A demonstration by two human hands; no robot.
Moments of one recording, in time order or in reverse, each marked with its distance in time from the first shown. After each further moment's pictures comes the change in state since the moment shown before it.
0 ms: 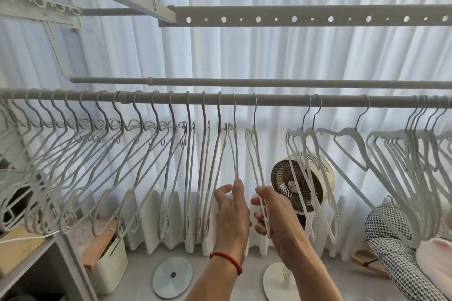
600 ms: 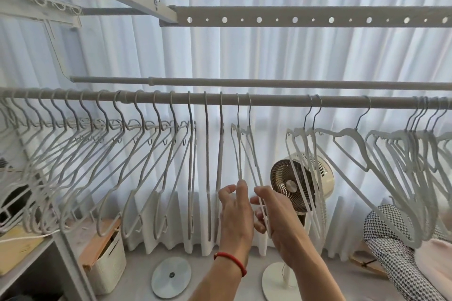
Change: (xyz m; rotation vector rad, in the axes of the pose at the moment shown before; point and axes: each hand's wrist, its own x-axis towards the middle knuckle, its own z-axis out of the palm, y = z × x) left_hand -0.007 0.005 0.004 -0.011 -0.037 -0.024; right_hand -0.002 -0.005 0.000 -0.017 -0.014 0.014
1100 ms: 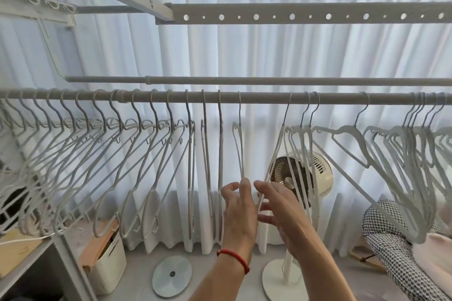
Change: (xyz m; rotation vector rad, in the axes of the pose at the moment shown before) left_hand 0.000 0.002 0.006 0.006 -0.052 0.021; right_hand 0.010 -0.001 -0.011 0.002 -0.011 -0.005
